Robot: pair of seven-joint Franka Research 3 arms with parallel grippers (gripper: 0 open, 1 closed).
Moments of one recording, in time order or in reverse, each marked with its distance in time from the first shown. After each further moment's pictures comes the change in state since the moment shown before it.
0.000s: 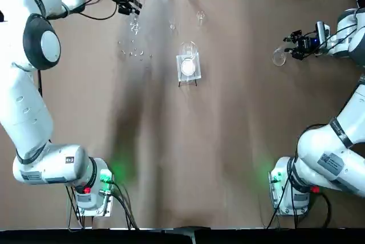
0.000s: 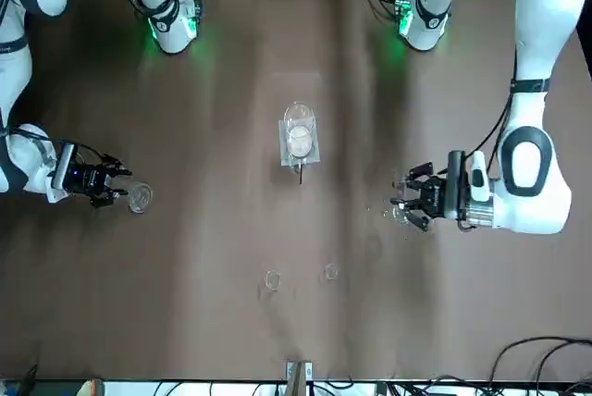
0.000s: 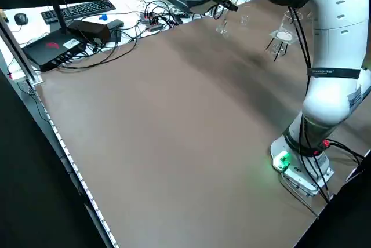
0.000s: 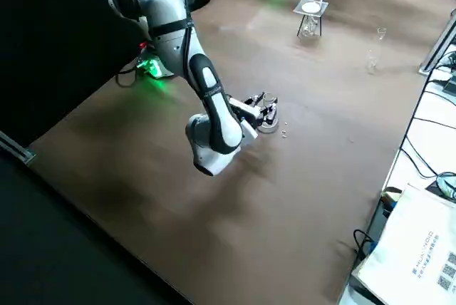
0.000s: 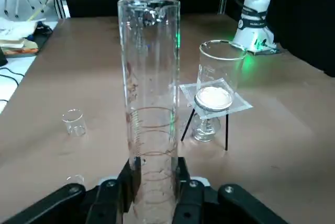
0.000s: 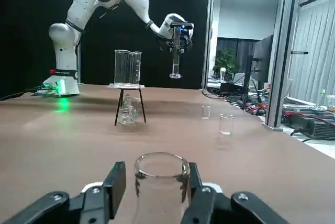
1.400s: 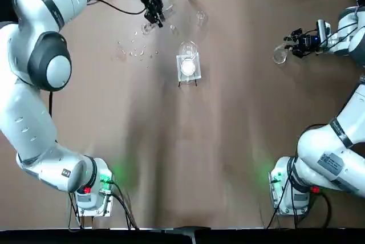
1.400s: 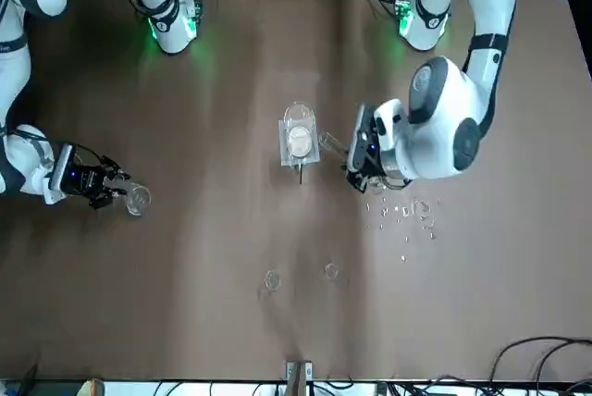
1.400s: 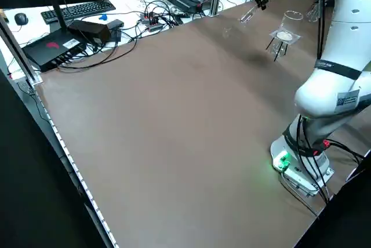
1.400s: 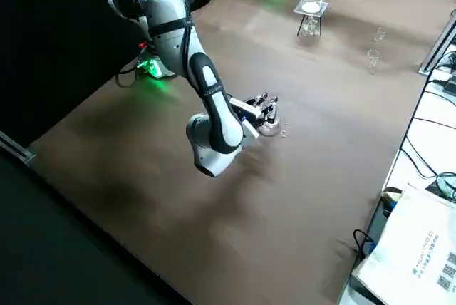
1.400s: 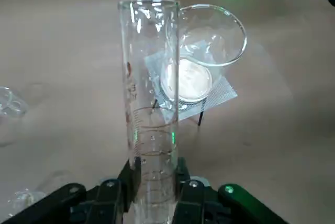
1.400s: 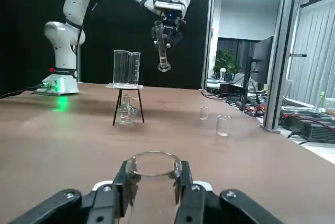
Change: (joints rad) left arm -0.358 -0.130 -0.001 0.000 0.453 0.174 -0.460; right arm 0.000 -0.002 0.002 0.019 0.002 -0.003 0.005
